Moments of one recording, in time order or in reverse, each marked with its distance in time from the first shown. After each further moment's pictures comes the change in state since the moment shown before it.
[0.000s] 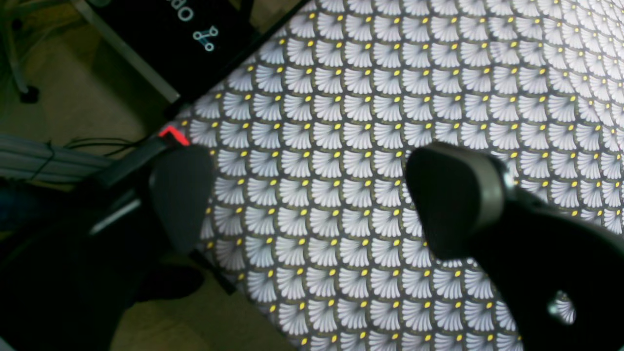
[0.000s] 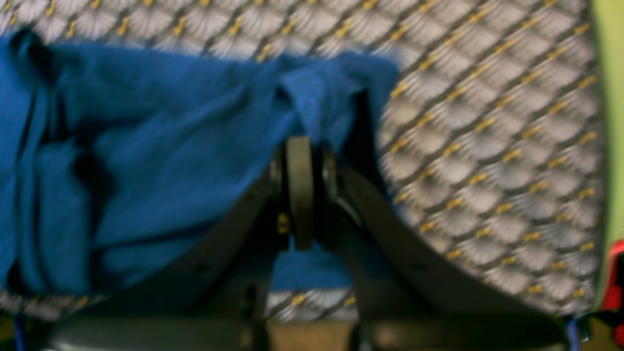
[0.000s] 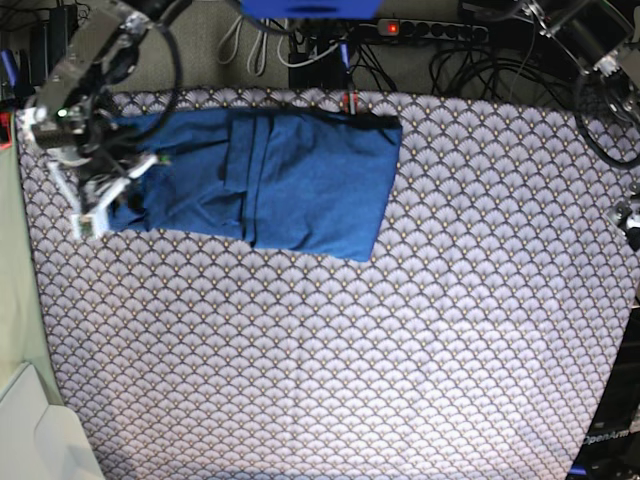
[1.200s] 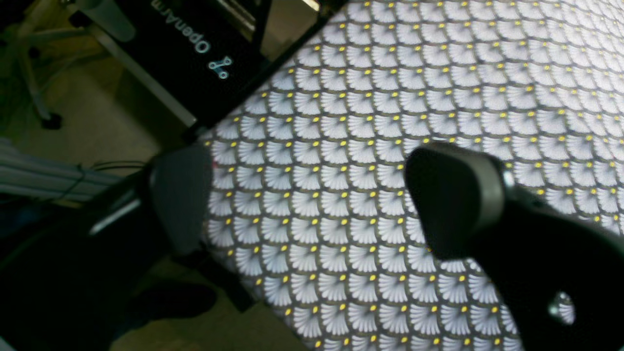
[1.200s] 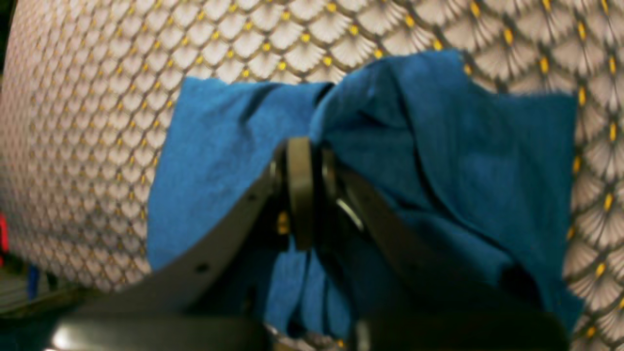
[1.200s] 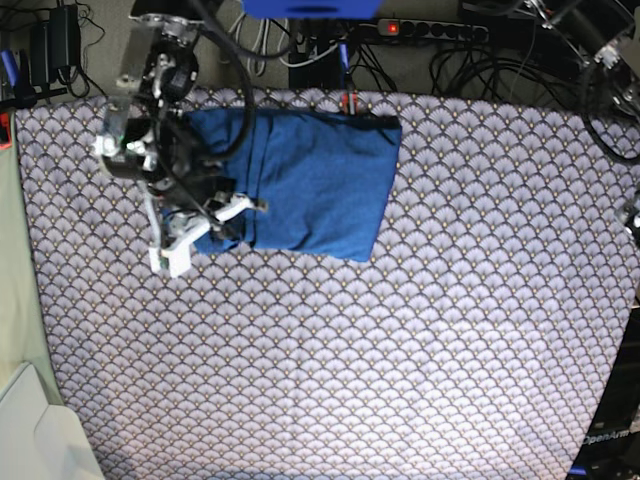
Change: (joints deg) left arm 1.9 -0.3 -0.5 5.6 0.5 0.2 0.1; right arm 0.5 -0.4 -24.5 -3.1 11.6 -30.0 3.2
